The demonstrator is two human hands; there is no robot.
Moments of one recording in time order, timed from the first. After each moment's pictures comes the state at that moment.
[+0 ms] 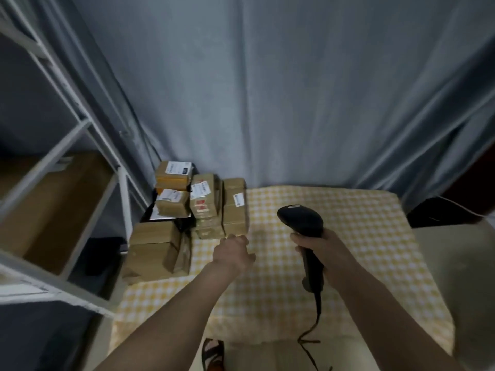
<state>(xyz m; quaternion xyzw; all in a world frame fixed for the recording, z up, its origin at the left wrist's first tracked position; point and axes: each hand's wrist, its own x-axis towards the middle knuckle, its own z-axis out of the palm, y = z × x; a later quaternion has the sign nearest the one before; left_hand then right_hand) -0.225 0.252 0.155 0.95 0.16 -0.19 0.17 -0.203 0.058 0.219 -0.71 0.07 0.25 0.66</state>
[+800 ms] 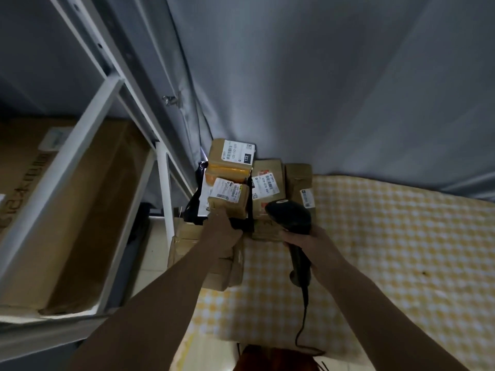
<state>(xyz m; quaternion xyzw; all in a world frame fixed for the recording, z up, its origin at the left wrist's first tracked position) -0.119 0.571 0.060 0.87 0.34 -0.21 0.29 -0.085 0.368 0.143 -0.71 0.09 0.38 0.59</state>
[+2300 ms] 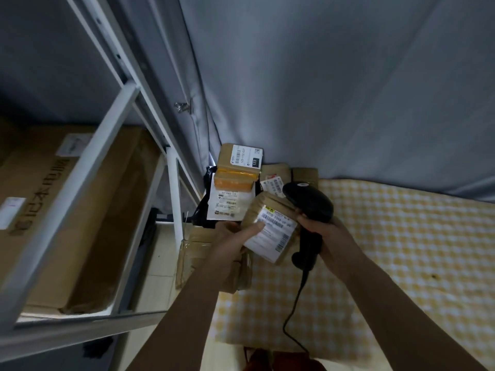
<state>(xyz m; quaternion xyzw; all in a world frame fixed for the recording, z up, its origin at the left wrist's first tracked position) -0.158 0.551 0.110 0.56 0.40 -0.05 0.72 -0.080 0.372 0.159 -0.59 0.08 0.34 0.73</state>
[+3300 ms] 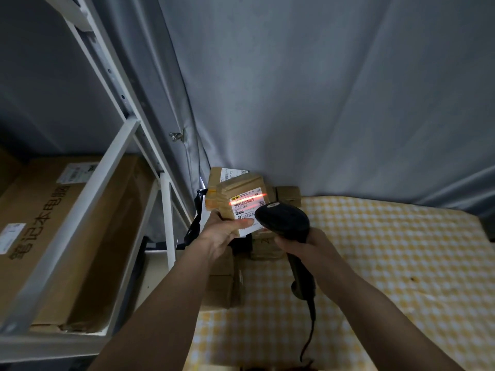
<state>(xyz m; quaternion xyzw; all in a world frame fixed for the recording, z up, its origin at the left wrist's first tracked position) -0.131 0.568 0.140 0.52 0.31 -0.04 0.80 -0.139 0.365 0.225 -0.75 -0.03 0.31 0.58</state>
